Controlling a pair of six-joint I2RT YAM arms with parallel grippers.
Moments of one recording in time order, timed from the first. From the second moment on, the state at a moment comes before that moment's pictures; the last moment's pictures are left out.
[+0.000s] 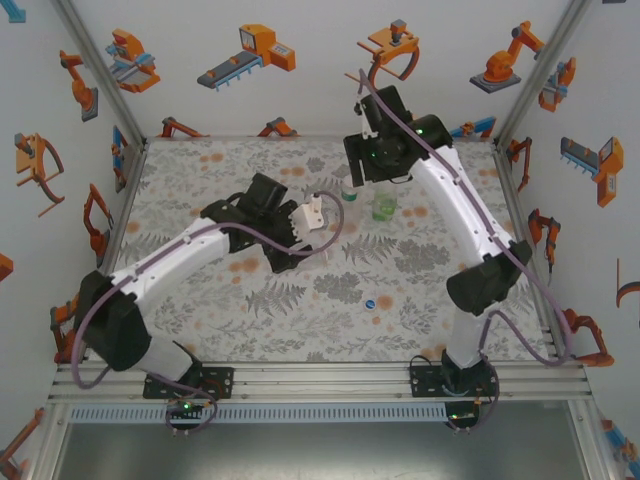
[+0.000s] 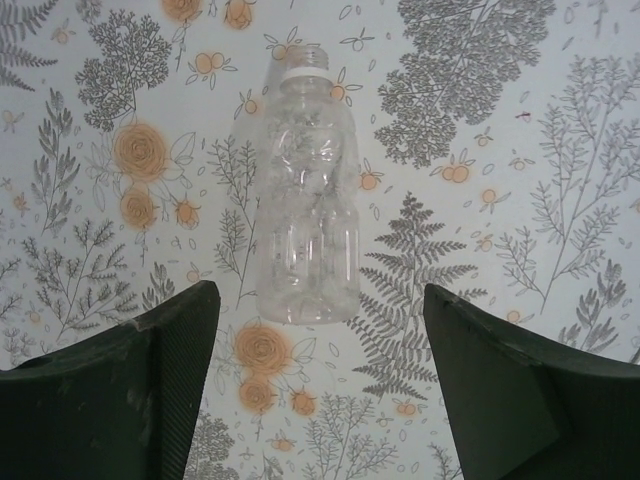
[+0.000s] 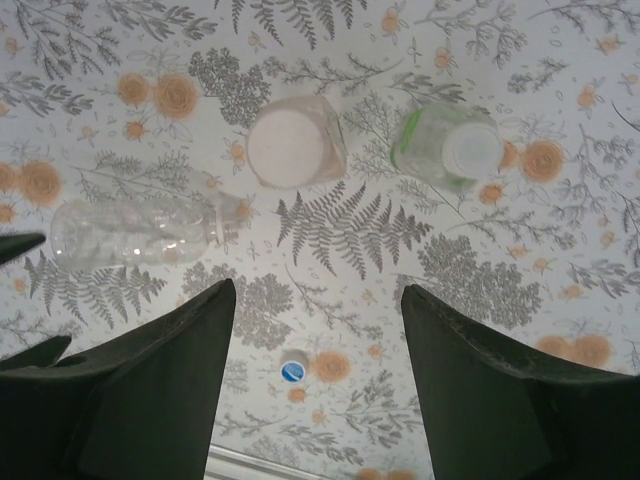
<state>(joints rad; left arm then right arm) -0.71 1.52 1.25 -0.72 0.24 0.60 0.53 1.84 2.14 -1.22 0.09 0.17</state>
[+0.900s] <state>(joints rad) -0.73 1.94 1.45 -0.85 0.11 0.55 0.43 1.50 1.76 -1.12 0.12 0.14</state>
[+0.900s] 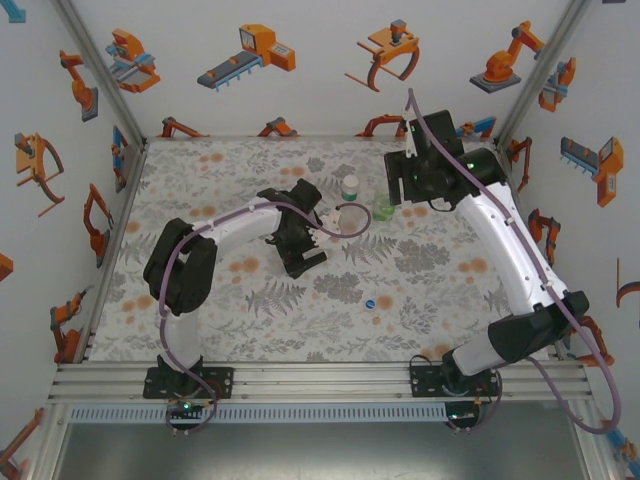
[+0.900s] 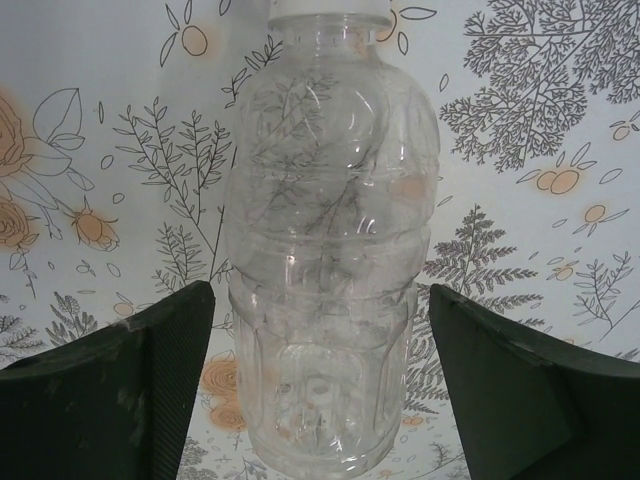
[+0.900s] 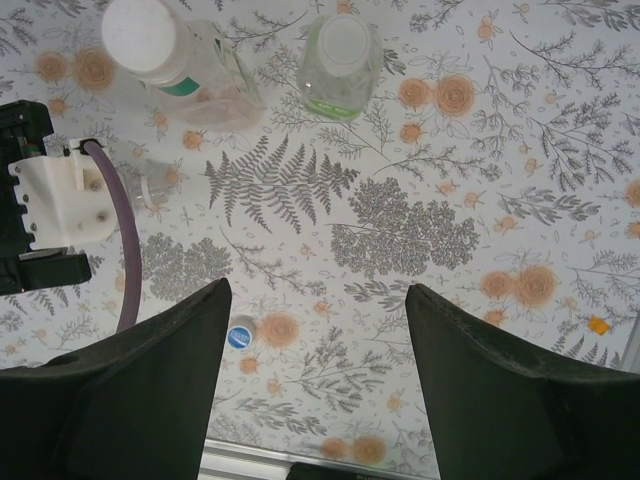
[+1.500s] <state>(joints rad) -0.71 1.95 1.35 -0.73 0.14 0.54 0.43 1.50 1.75 -1.11 0.12 0.14</state>
